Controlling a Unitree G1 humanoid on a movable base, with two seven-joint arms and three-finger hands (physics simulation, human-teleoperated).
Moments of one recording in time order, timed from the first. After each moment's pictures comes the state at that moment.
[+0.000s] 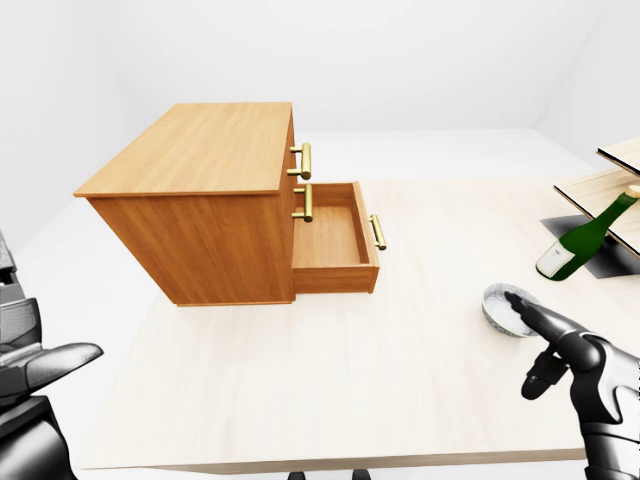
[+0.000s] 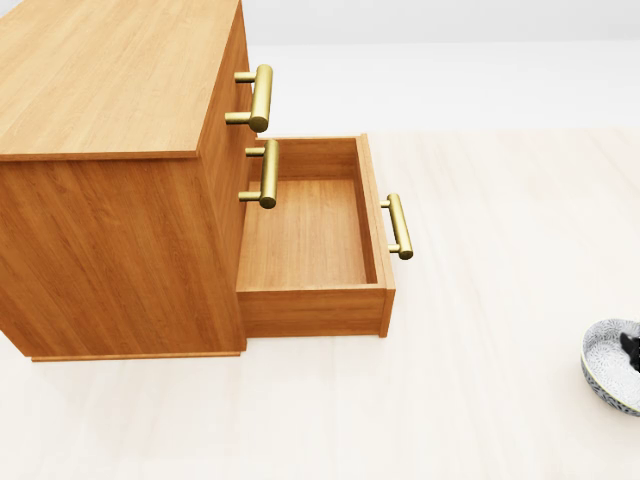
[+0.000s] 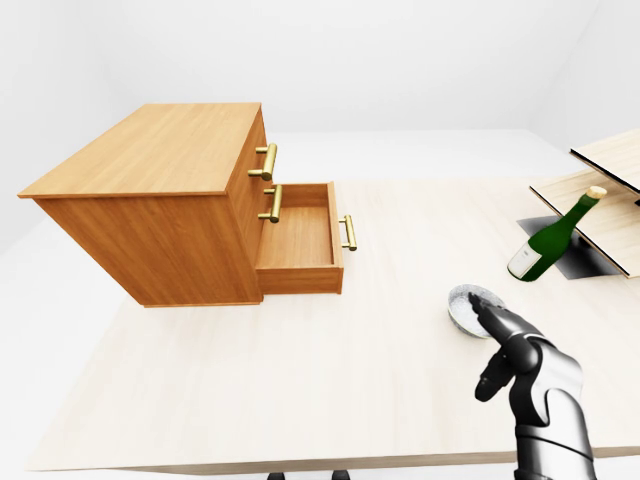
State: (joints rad) left arm 0.11 0.14 0.65 -0.85 -0.83 0.09 0.01; right arm -0.07 -0.49 -0.41 0.19 -0.99 0.09 0.70
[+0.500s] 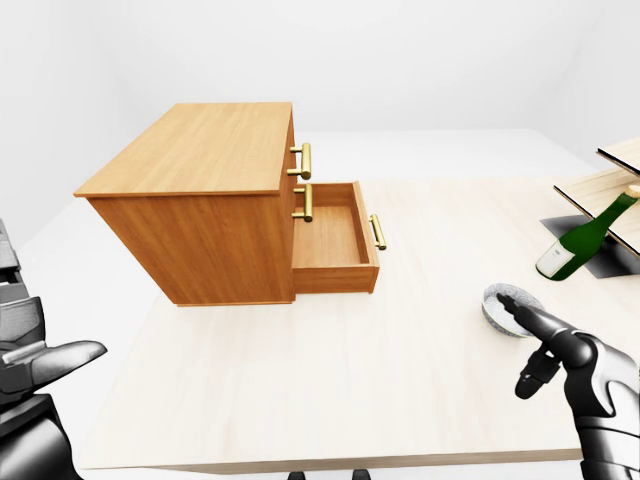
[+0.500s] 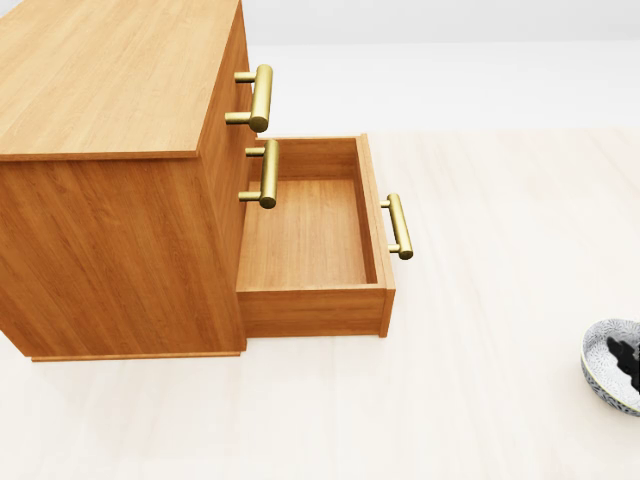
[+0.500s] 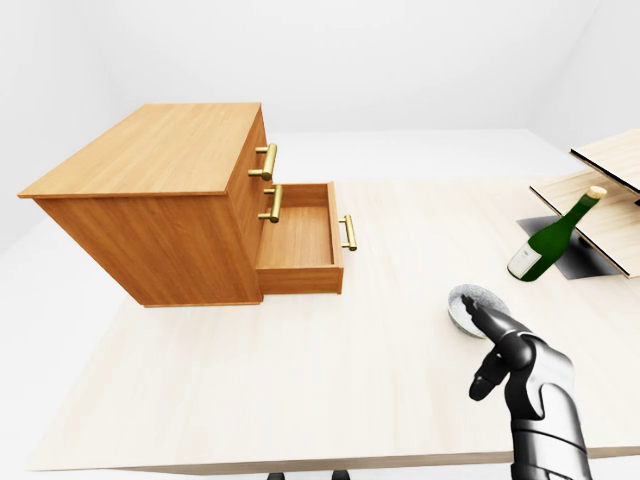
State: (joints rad) left arm 0.11 0.14 0.64 -0.84 -0.82 0.09 0.01; right arm -0.09 -0.50 -0.38 0.25 -0.96 0.09 0.70
